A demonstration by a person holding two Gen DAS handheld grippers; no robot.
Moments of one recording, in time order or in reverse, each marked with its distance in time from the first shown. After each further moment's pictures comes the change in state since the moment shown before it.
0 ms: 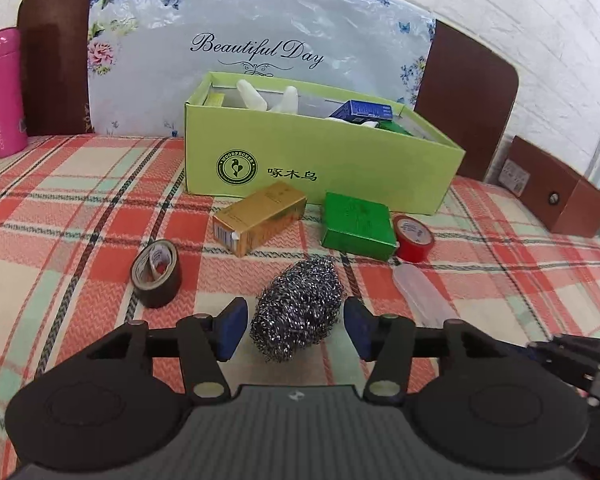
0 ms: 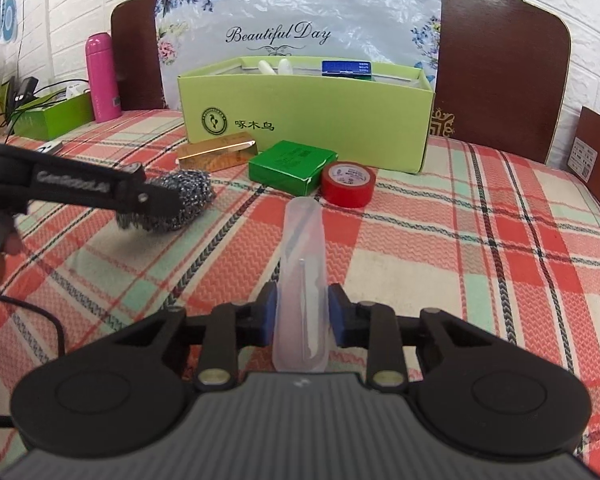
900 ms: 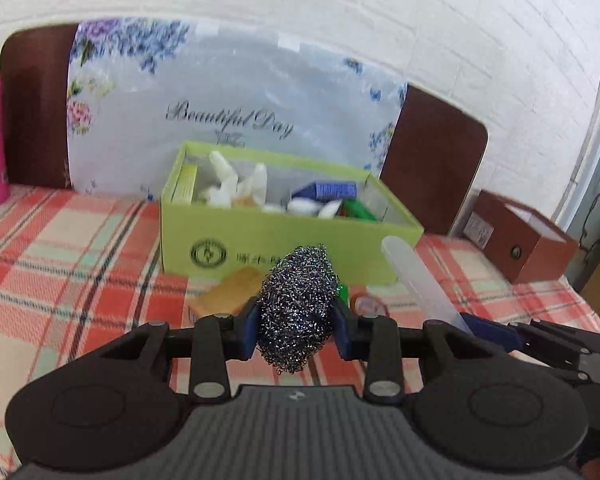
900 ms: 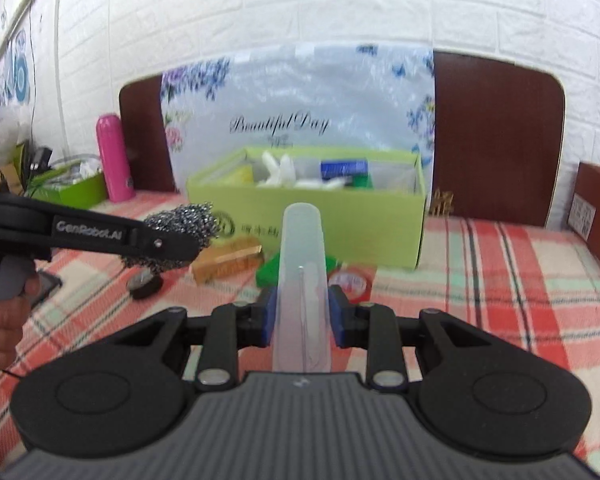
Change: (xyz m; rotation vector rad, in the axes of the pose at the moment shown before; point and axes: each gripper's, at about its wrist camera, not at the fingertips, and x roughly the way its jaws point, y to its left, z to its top) left arm -0.038 -0.006 0.054 -0.021 -0.118 -0.098; right arm -0.028 -0.017 0.052 0.040 -0.201 0.045
